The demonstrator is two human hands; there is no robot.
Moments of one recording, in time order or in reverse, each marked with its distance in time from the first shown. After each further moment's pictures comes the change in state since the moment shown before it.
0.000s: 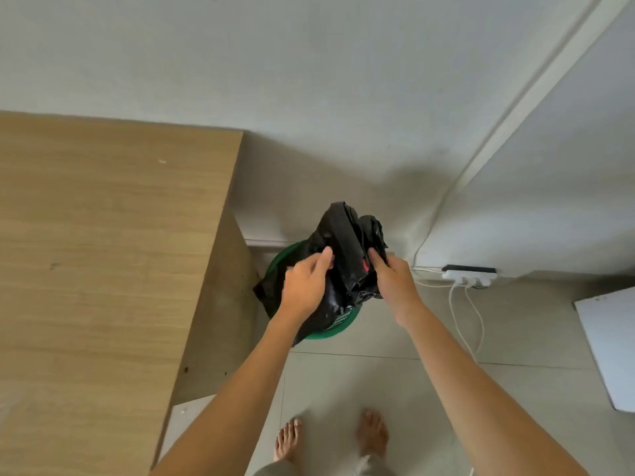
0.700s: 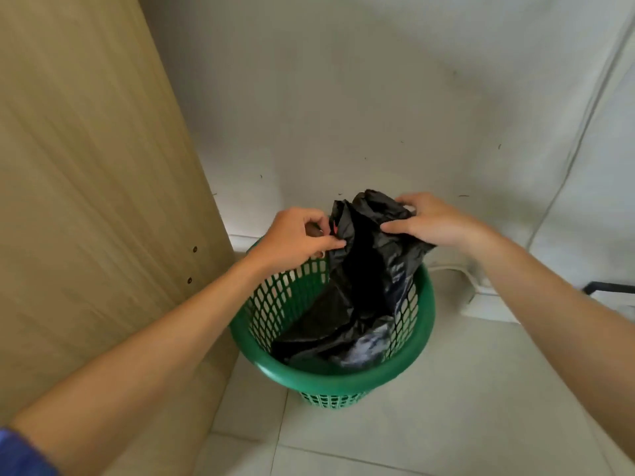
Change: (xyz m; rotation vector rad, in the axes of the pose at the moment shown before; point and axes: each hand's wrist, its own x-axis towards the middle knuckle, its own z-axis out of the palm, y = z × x) left_hand 0.233 -0.243 0.068 0.185 0.064 0.521; right_hand 0.289 0.207 0.029 -0.749 -0.242 -0.448
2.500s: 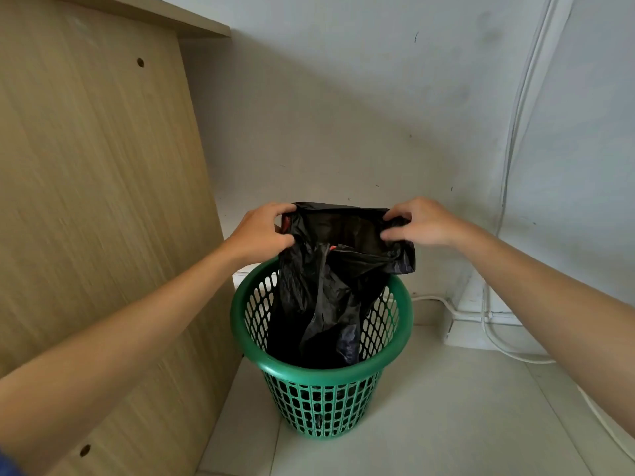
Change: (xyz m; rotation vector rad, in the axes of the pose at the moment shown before) left_hand -0.023 0.032 -0.057 0.323 0.172 0.049; right_hand -0.033 -0.012 -0.039 -0.248 0.214 -0.130
